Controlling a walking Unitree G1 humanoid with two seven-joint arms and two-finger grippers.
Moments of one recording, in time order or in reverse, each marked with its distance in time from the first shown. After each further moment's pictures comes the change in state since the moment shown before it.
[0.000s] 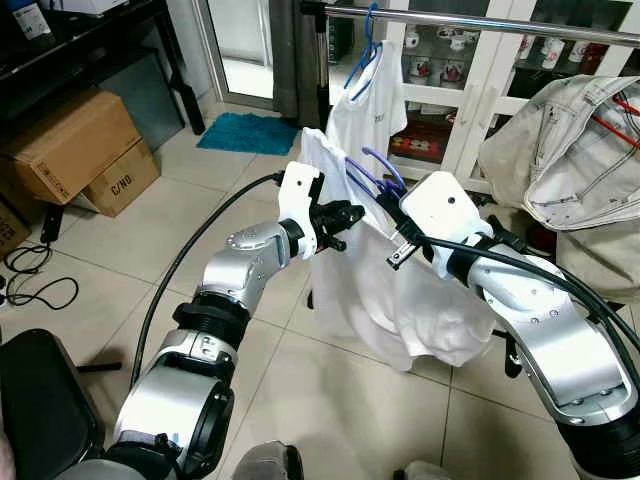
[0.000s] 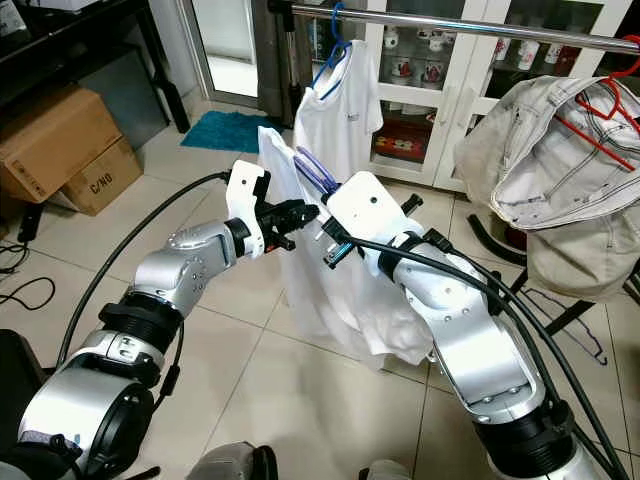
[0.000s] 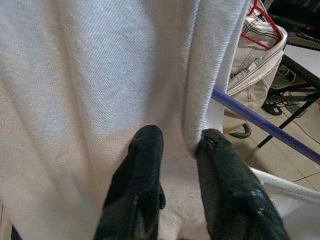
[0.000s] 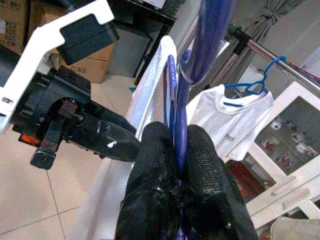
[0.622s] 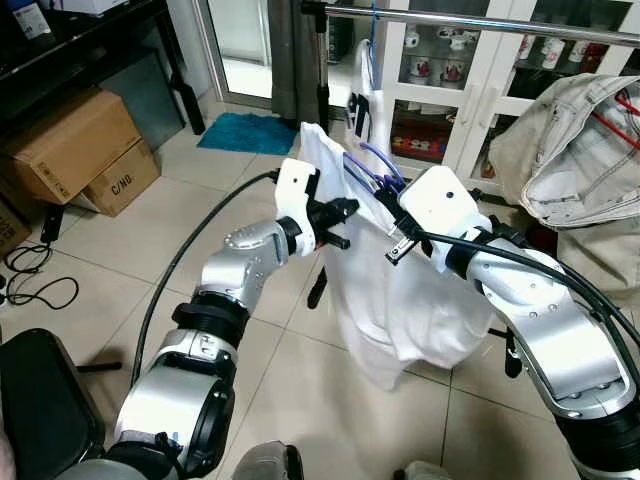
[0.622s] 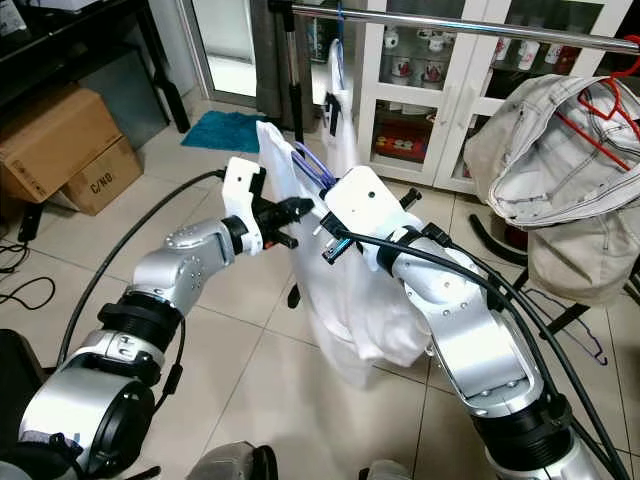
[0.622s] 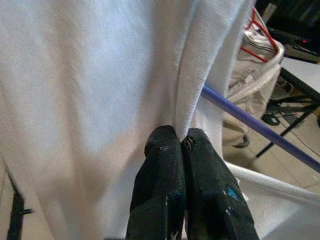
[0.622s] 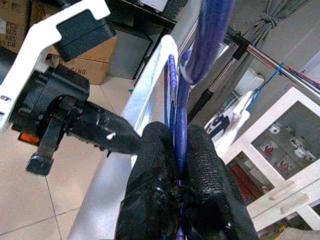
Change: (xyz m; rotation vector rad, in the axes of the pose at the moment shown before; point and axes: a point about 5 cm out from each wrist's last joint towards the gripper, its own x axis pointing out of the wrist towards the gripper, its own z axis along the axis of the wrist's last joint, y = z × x) left arm -0.002 0.004 0.005 -0.015 -0.041 0.017; right arm 0.003 -0.002 0.004 -0.010 -0.011 0.004
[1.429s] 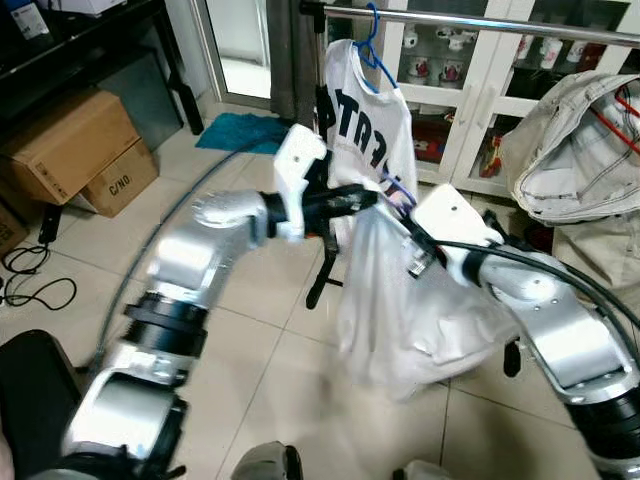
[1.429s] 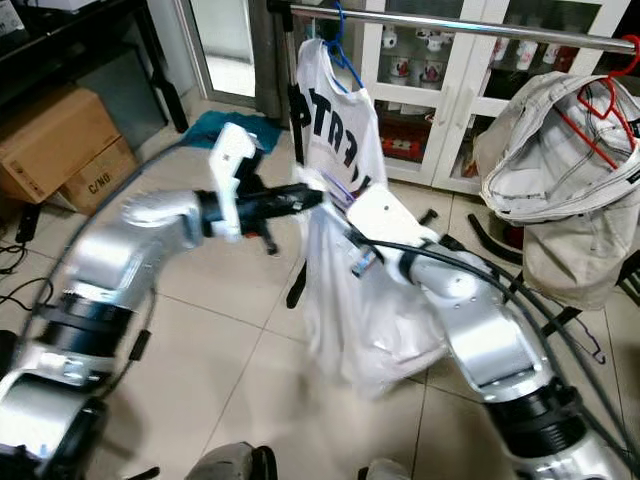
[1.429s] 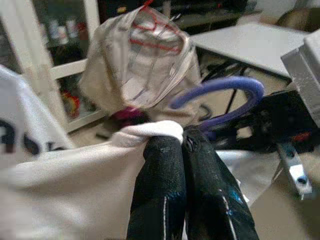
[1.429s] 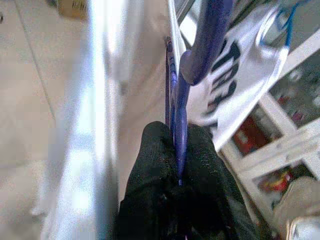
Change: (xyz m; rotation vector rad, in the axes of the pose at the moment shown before) left arm -0.040 -0.033 0.058 0.333 0.033 -0.313; right arm -0.001 -0.012 -0.052 -0.008 0.256 0.073
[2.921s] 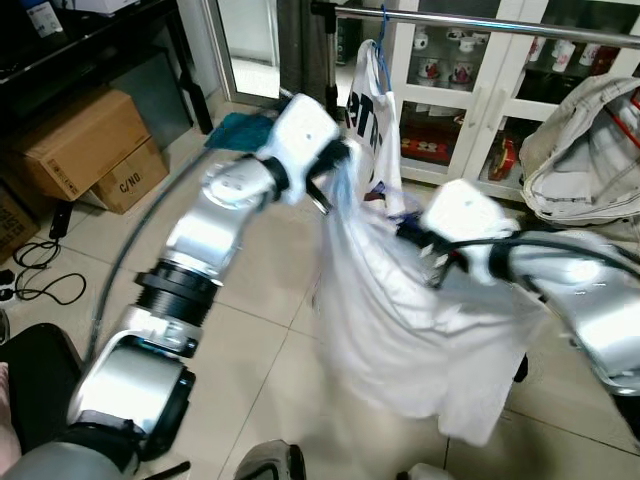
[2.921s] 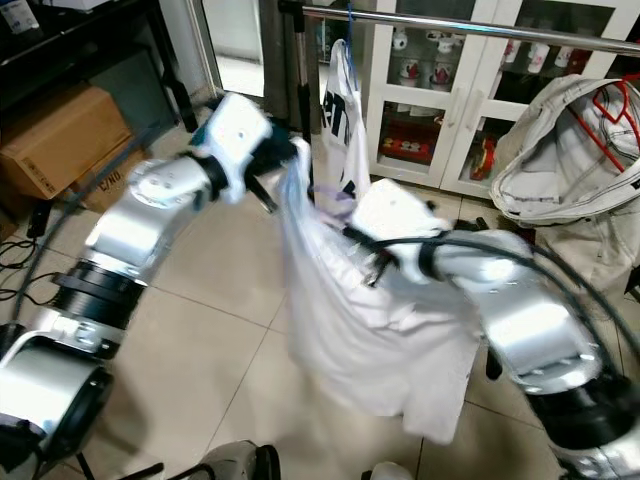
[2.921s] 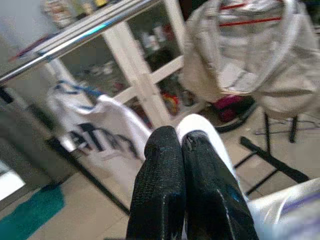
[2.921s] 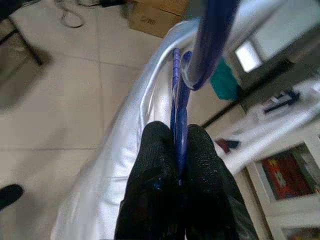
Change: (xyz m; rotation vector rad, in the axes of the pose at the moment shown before) left arm 0.025 0.023 0.013 0.376 0.043 0.279; right arm -0.017 -0.003 0.029 -0.138 -0.058 0.269
